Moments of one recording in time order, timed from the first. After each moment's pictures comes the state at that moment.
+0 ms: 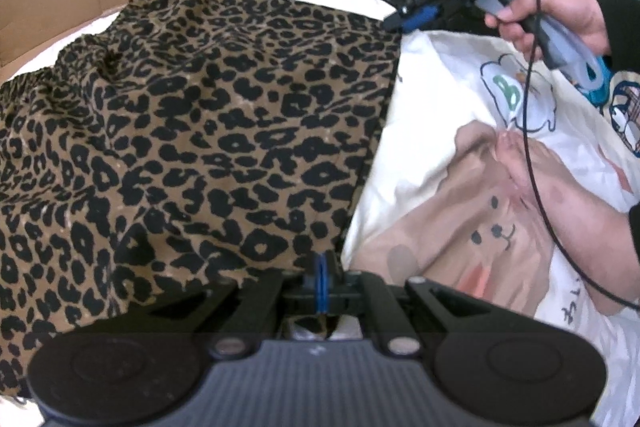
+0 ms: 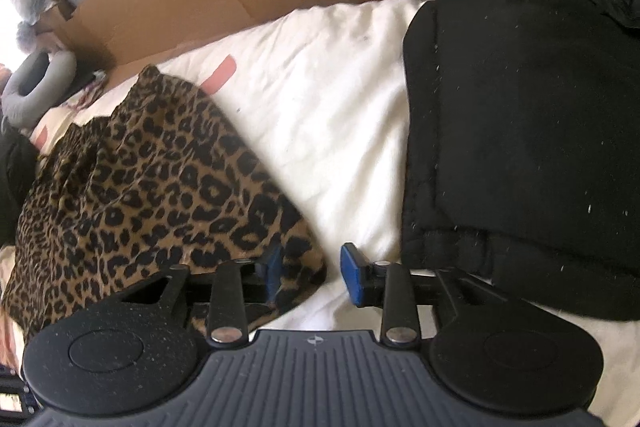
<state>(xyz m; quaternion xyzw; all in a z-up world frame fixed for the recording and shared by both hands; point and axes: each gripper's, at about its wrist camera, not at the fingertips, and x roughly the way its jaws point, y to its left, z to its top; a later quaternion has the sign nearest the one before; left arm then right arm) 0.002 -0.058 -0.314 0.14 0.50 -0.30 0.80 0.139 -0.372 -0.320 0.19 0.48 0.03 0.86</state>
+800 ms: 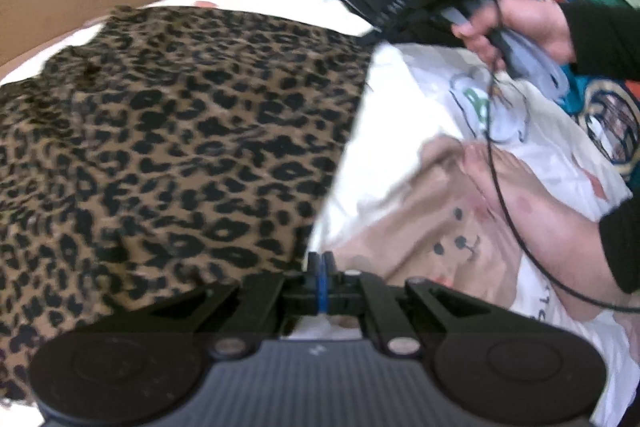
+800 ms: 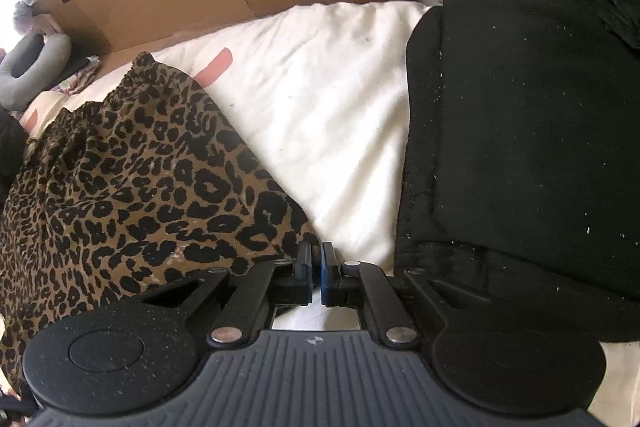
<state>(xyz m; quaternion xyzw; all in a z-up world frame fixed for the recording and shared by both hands) -0.004 -0.054 -0.293 0.11 0.48 -0.32 0.81 0.142 -0.364 -0.318 0.15 0.48 0.03 0.86</state>
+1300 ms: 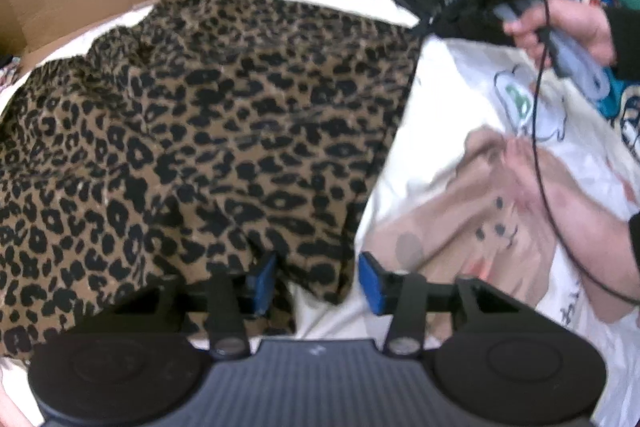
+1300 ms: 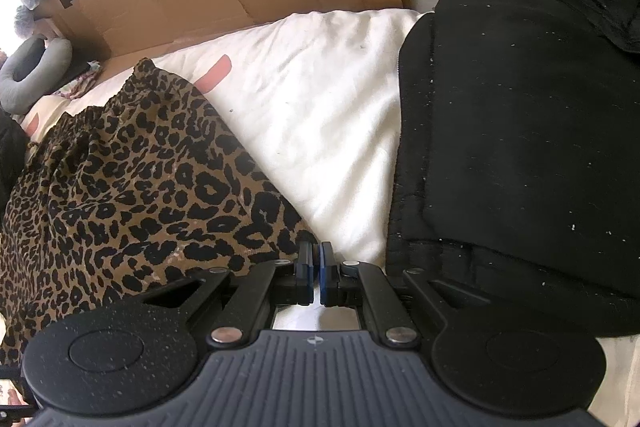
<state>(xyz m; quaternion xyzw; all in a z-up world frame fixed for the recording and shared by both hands) -0.009 -0.045 -0.305 0.13 0.50 -0.27 0.81 0.136 -0.369 -0.314 0.15 0.48 0.02 0.87</state>
